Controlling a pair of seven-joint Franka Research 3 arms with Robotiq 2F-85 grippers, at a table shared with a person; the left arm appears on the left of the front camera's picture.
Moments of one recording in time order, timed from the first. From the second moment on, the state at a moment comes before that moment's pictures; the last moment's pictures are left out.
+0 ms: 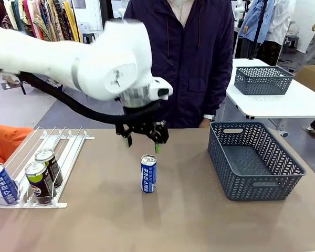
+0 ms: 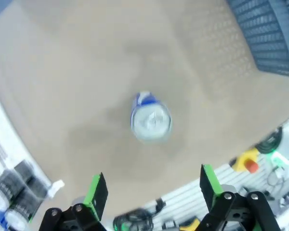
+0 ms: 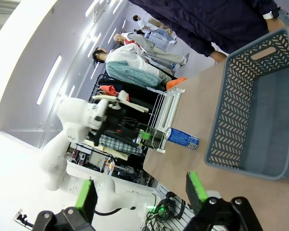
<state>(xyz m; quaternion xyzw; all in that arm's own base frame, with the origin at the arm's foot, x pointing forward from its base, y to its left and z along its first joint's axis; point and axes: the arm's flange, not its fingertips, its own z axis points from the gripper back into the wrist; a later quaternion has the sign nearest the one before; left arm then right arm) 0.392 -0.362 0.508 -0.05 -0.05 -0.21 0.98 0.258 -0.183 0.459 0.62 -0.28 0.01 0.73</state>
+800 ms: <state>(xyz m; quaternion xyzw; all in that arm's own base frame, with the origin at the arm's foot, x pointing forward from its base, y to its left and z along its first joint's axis) 0.334 0.087 0.567 -0.43 -0.03 -0.18 0.88 0.258 -0.183 0.459 0.62 -0.28 0.01 0.73</state>
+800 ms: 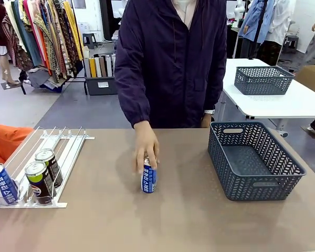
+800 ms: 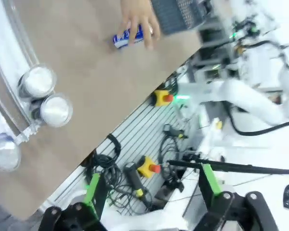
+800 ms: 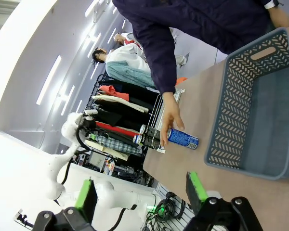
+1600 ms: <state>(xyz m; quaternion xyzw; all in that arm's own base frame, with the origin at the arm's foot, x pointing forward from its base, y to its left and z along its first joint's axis) 0.272 0.194 0.473 -0.59 -0.15 -0.05 0.80 0.258 -0.183 0.459 0.62 -0.28 0.01 0.73</state>
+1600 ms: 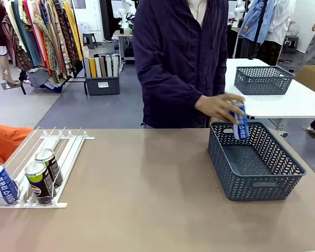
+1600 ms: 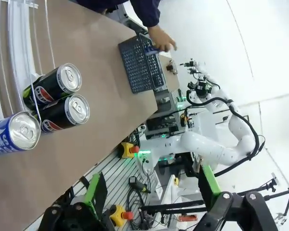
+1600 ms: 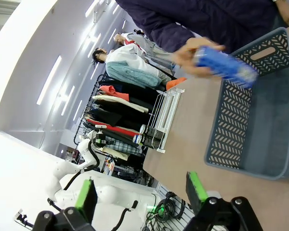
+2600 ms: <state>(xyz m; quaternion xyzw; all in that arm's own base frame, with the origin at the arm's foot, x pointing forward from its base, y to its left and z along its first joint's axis) 0.291 0.156 0.529 -0.32 -0.17 -0.01 0.93 0.258 -0.183 0.459 0.62 -0.28 0.01 0.73</state>
